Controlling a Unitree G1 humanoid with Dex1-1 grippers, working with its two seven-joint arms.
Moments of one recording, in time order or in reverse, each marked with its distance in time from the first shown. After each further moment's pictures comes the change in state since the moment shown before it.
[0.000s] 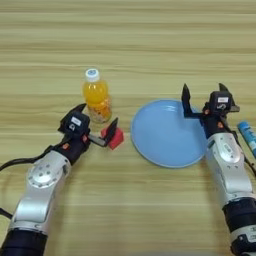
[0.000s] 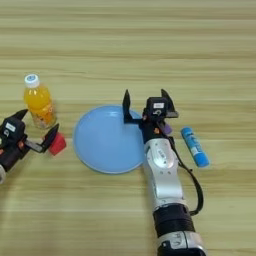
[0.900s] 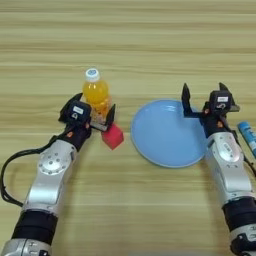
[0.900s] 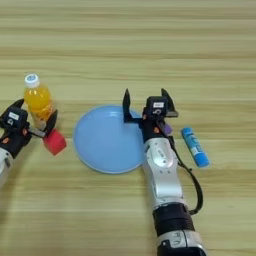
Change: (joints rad) left arm -0.141 -0.060 0.020 0.193 0.049 -0.111 0.110; right arm -0.006 0.000 0.001 0.007 0.000 -0.002 -0.008
